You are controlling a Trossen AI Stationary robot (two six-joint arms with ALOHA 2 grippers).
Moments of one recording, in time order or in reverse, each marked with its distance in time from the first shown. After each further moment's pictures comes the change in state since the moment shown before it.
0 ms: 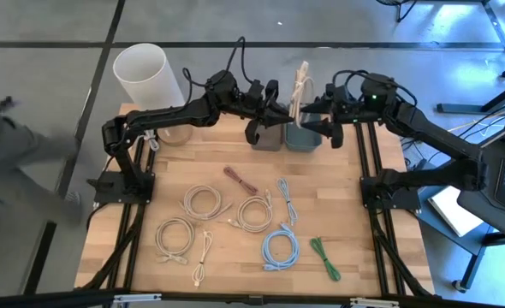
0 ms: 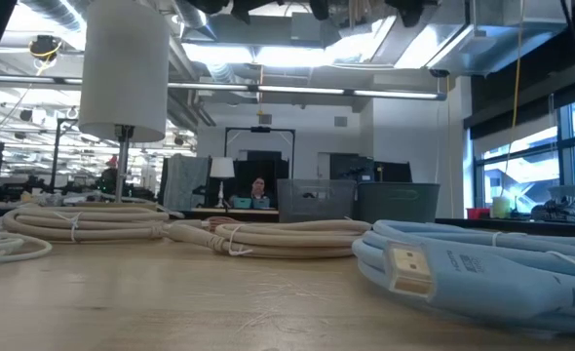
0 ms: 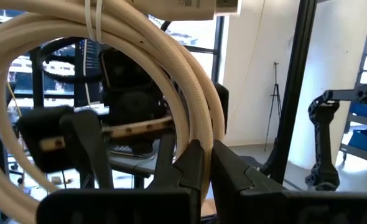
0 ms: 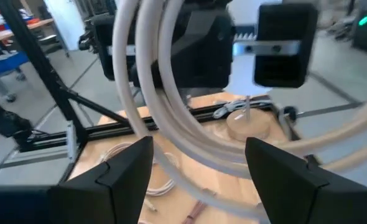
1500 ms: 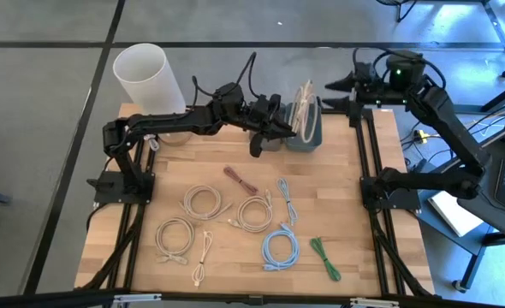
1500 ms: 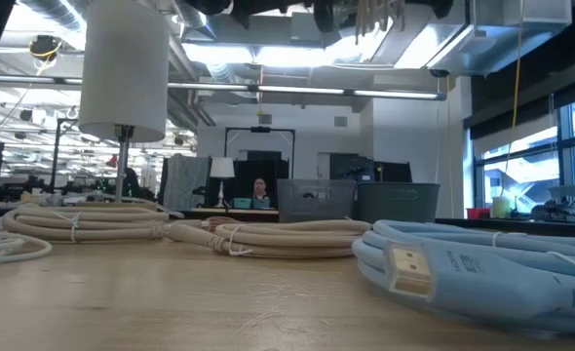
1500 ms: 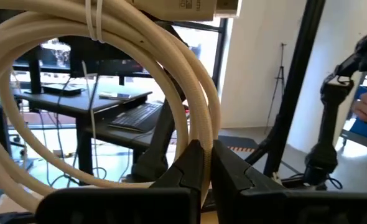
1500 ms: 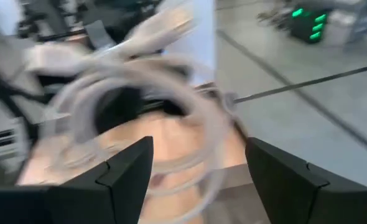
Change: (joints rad) left arm -0.054 0.000 -0.057 -0.069 -0.063 0.052; right arm -0.256 -0.014 0.243 -0.377 -0.044 -0.142
